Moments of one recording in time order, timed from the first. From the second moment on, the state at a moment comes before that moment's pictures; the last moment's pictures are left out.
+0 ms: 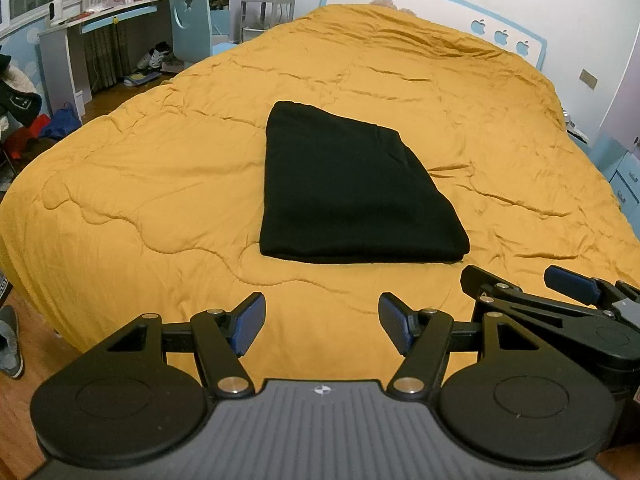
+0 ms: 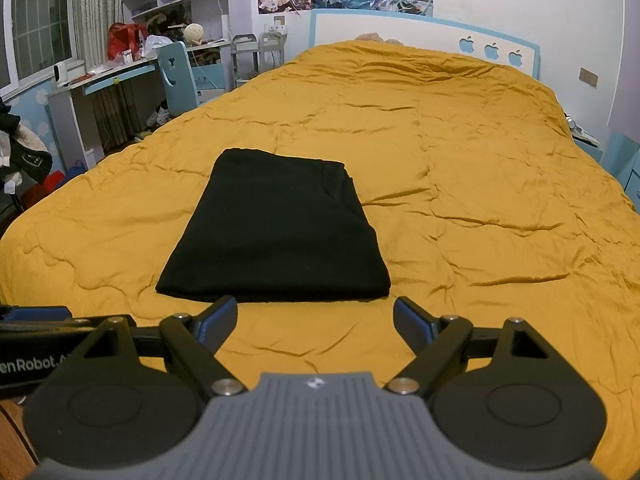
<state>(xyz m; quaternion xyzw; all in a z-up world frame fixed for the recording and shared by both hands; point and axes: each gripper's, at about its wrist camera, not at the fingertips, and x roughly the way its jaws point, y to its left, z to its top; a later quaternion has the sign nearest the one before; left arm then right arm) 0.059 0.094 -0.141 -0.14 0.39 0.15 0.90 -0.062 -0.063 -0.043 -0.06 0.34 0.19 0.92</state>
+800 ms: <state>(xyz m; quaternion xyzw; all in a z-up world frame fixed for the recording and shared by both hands) 0.058 0.095 -0.143 -0.13 0.39 0.15 0.90 -0.064 -0.057 -0.043 -0.06 0.35 0.19 0.92</state>
